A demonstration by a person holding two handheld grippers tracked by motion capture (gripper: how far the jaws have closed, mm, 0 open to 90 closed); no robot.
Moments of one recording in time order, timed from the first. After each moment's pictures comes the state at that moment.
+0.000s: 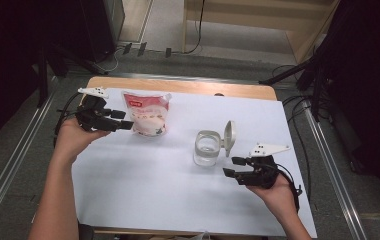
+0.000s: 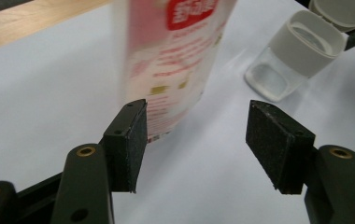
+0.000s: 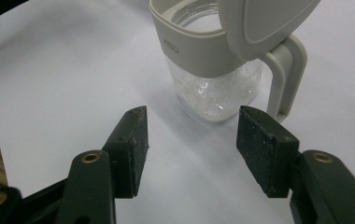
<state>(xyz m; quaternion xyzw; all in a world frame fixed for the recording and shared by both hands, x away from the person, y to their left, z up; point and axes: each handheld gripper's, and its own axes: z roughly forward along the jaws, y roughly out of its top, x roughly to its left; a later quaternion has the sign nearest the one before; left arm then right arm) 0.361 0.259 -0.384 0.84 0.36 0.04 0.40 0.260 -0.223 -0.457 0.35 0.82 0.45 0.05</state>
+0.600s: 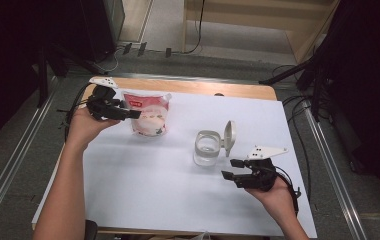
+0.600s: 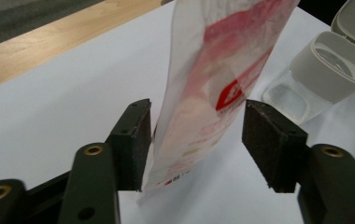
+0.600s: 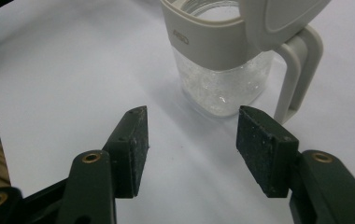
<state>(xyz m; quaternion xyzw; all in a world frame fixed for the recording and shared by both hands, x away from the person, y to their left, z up) 0.396 0.237 -0.387 0.84 0.35 0.05 0.41 0.254 -0.218 -0.459 0.34 0.83 0.44 0.05</state>
